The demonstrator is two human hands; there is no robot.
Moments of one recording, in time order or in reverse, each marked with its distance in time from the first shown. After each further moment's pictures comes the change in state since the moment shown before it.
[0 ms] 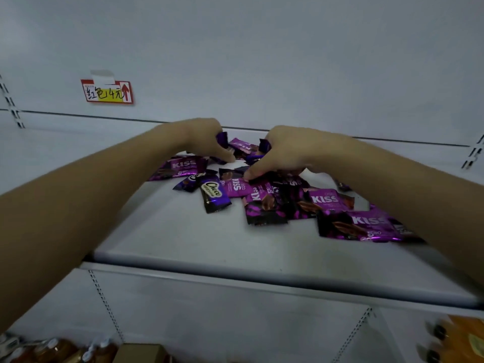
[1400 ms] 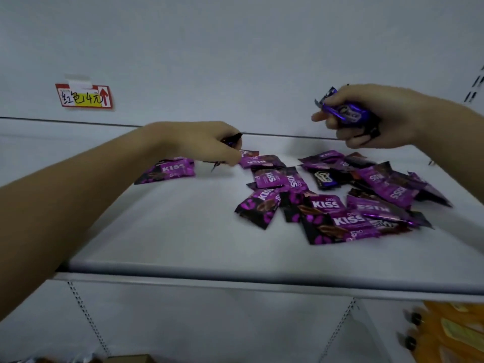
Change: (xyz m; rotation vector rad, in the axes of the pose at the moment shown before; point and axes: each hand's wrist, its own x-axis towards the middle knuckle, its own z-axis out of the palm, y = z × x) left_hand -0.028 0.033 -0.010 -0.274 -0.116 0.348; right_hand -0.036 0.101 -0.082 0.875 0.038 0.124
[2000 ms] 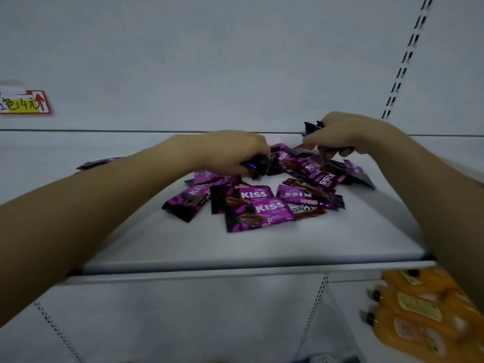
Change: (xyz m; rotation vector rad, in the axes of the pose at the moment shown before) left_hand 0.071 0.082 0.056 0.532 0.000 0.424; right_hand -0.012 0.051 -0.045 -0.709 0.296 0.142
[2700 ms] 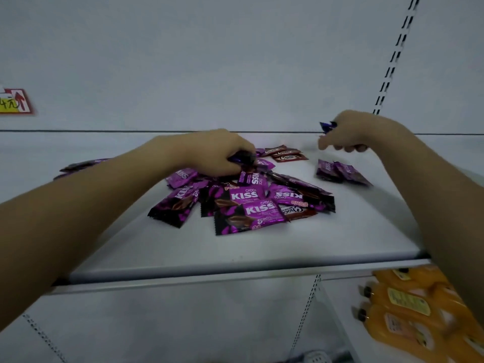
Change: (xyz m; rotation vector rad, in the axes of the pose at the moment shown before) left_hand -0.007 -0.008 0.000 -0.143 -0.032 -0.083; right_hand 0.009 0.029 -0.017 -0.150 0.055 0.101
